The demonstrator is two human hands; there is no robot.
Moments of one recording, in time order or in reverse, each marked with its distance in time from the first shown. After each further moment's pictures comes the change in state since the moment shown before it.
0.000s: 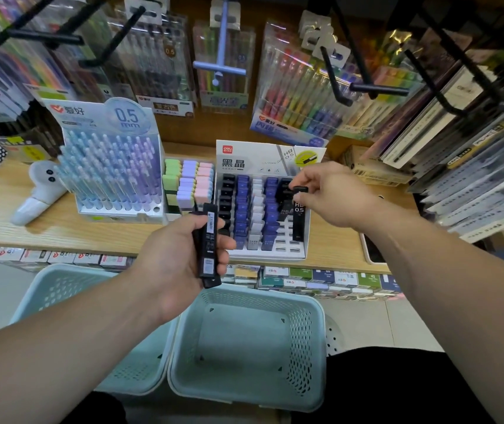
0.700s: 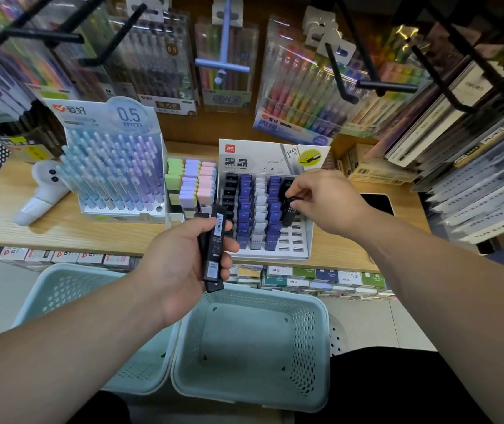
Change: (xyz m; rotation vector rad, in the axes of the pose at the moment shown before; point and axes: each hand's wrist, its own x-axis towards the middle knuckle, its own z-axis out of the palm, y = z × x) left_hand -0.001 -0.001 0.001 0.031 -0.014 0.008; right_hand 0.007 0.010 0.022 -0.107 0.065 -0.162
